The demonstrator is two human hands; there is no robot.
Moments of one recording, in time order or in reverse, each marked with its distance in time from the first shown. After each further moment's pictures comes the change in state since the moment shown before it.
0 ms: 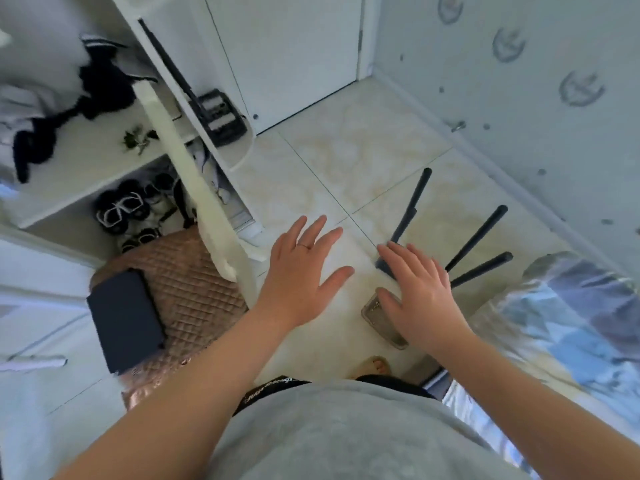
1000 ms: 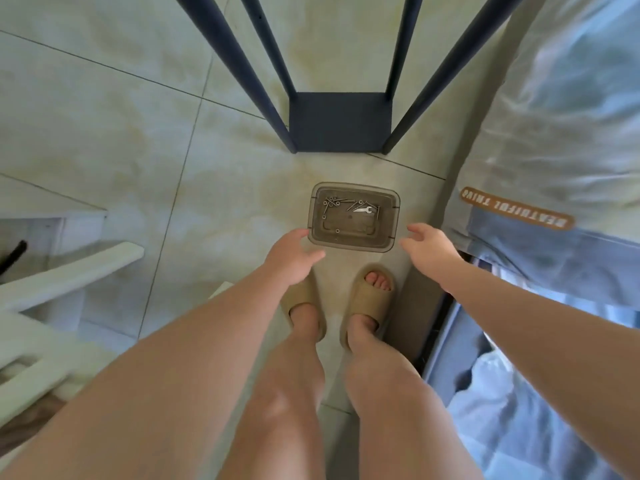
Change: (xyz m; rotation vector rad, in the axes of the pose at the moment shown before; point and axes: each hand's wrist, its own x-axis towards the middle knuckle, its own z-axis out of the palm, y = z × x) left_hand 0.154 -0.121 0.520 -0.091 -0.957 -0.411; right_hand 0.017 0.385 0.392 0.796 -0.138 1.295
